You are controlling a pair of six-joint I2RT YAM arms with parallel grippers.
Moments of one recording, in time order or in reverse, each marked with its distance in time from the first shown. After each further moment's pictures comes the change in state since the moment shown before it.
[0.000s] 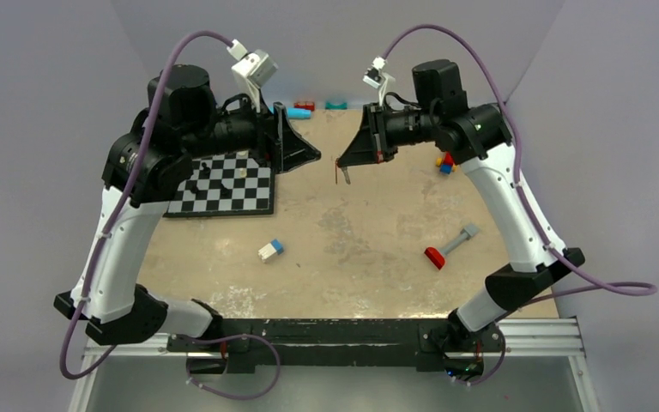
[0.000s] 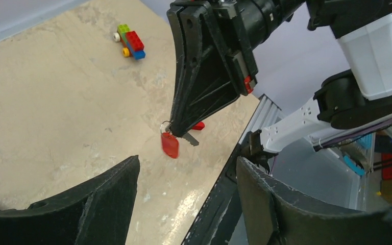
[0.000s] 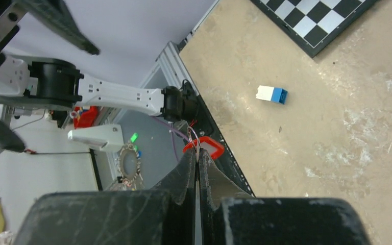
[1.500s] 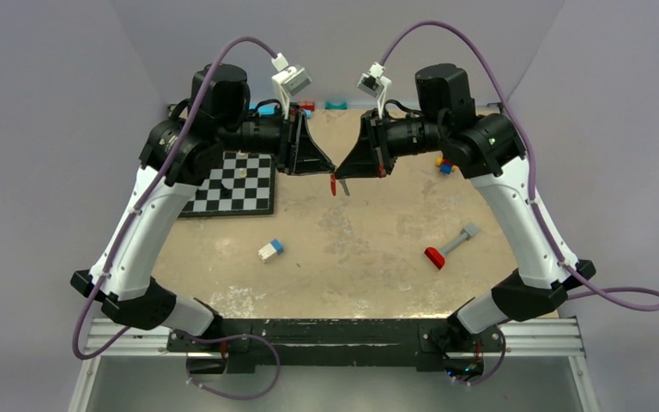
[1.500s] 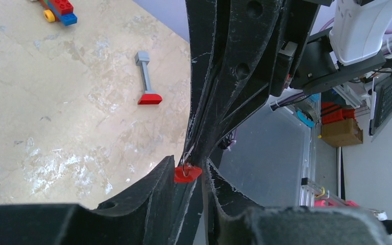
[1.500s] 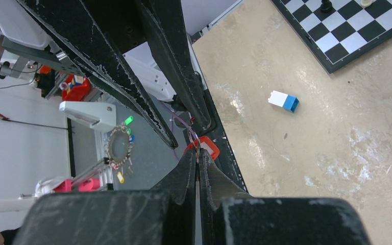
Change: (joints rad) left arm -0.021 0.100 -0.053 0.005 0.253 0.019; right arm 0.094 -0.063 0.046 -0.052 0.000 -0.103
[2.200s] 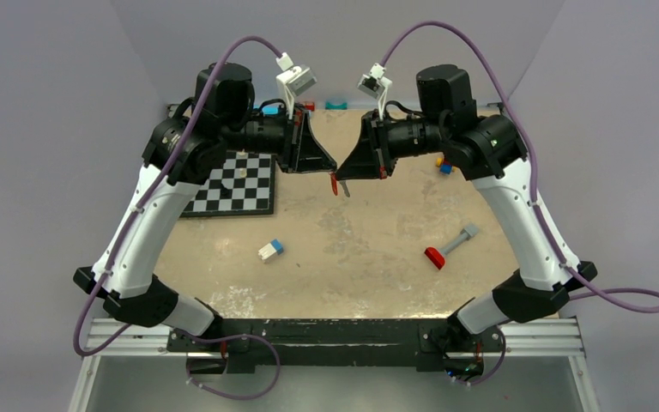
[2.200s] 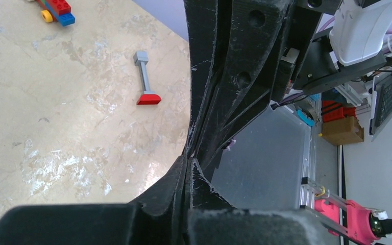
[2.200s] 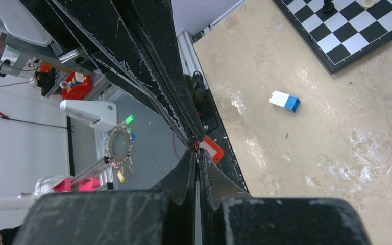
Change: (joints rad) left arm -0.027 0.020 0.034 -0.015 -0.016 0.000; right arm 0.008 -0.009 -0.001 0.000 0.000 0.000
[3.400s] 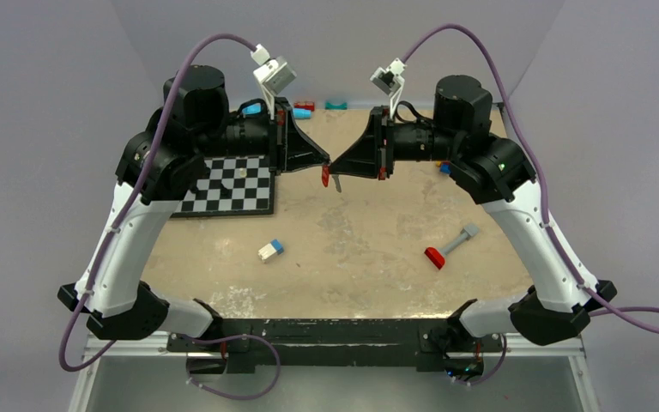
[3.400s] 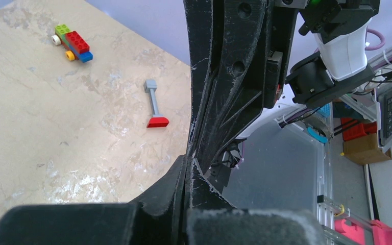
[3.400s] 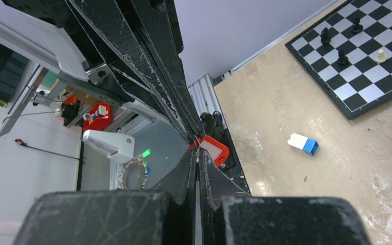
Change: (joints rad) left arm -0.018 -0.081 0.005 0.053 -0.069 -0.005; right arm 0.024 -0.148 -0.214 0.363 0.022 0.211
